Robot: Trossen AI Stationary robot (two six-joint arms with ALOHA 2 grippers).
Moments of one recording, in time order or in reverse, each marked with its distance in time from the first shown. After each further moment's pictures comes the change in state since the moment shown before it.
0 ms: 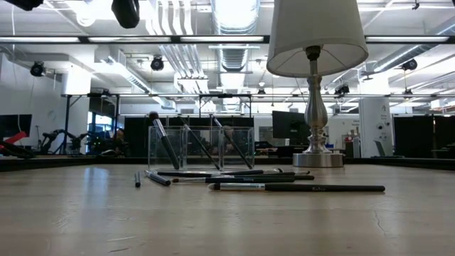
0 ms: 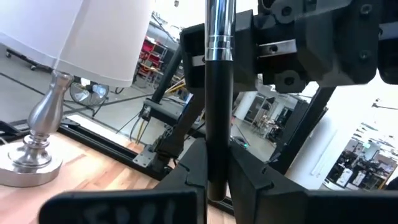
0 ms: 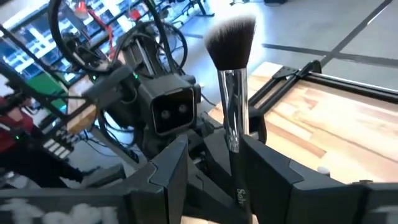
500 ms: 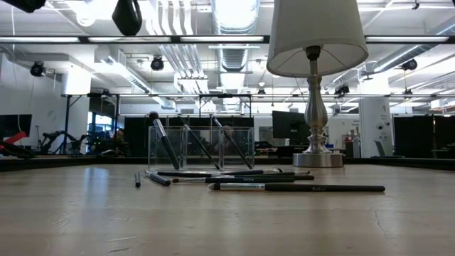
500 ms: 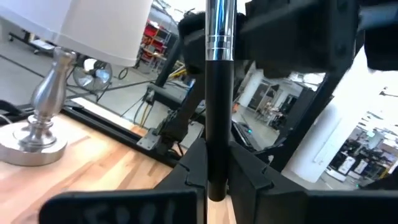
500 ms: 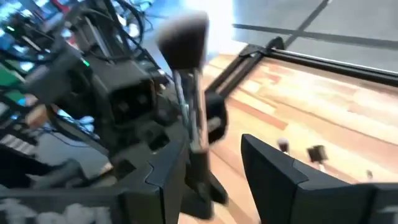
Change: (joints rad) left arm 0.000 0.023 -0.003 -0.038 0.021 -0.030; right arm -0.006 -0.011 0.002 -0.182 0.023 0.117
